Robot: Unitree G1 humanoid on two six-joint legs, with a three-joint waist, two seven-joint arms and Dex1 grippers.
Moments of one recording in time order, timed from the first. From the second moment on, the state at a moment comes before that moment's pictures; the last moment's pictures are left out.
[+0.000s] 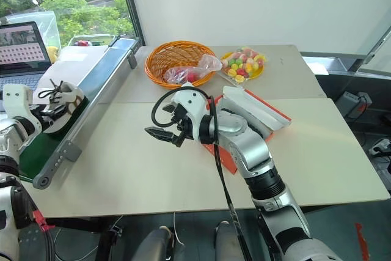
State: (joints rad) left arm -0.78 0.86 0.29 1.03 -0.18 0.29 -0.56; right arm -0.70 -0.22 0.27 -0.15 0.32 0.68 0.70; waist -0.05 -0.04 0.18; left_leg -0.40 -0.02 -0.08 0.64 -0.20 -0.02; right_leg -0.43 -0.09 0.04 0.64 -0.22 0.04
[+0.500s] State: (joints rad) left arm -0.60 0.77 0.32 0.54 -0.30 0.61 -0.60; right arm -0.70 -0.24 0.27 -0.17 0.32 0.68 0.68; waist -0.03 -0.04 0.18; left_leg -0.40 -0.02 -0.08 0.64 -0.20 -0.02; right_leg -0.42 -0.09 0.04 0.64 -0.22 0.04
